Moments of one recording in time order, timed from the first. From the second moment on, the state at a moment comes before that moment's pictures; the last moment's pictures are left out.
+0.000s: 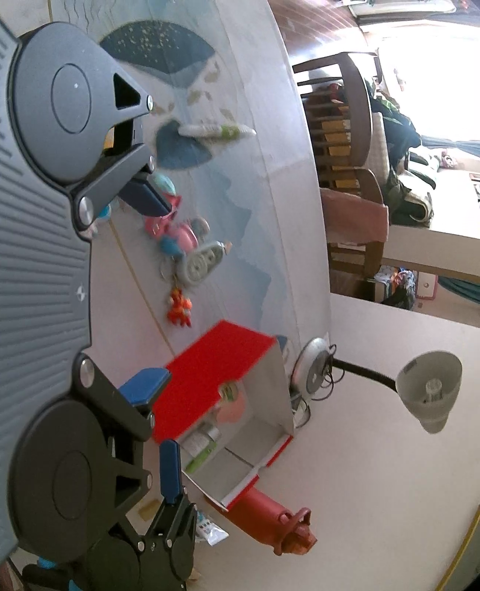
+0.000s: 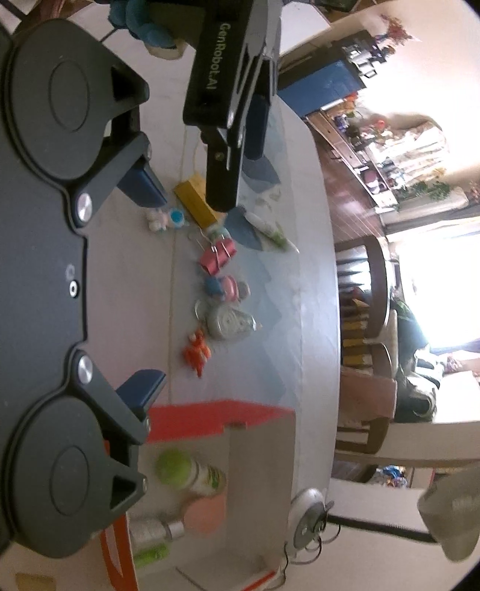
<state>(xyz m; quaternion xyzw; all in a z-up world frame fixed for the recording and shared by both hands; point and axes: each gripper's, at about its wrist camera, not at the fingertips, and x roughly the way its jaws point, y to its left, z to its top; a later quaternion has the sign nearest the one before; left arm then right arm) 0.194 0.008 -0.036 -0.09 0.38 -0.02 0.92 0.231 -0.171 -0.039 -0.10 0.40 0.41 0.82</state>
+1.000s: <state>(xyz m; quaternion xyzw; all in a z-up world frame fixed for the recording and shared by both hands) 0.219 0.127 -0.160 -0.14 0.44 0.05 0.88 0.212 -0.035 -0.128 -0.22 0.41 0.41 0.78</state>
